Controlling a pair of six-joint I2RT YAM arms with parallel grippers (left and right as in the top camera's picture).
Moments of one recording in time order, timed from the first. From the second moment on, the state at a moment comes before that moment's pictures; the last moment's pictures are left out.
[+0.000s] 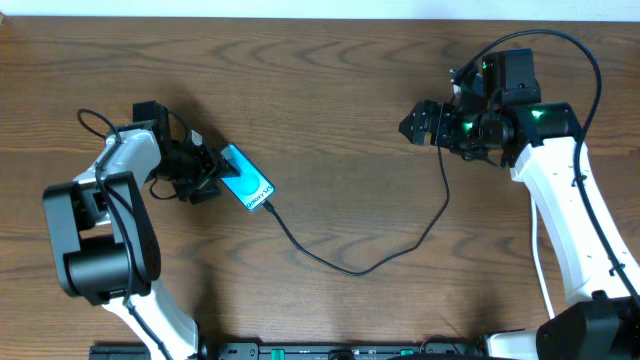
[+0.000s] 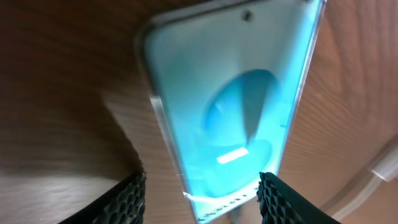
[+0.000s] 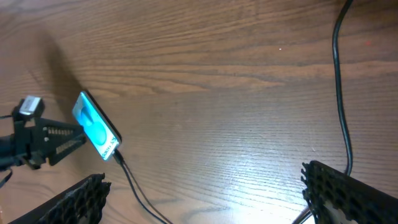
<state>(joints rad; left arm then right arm) 0.19 1.94 1.18 -0.80 0.54 -0.36 0.13 1.57 1.40 -0.91 -0.38 0.34</state>
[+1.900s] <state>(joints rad) 0.19 1.13 1.16 -0.84 0.46 -0.38 -0.52 2.31 2.13 -1.43 -0.42 -0.26</state>
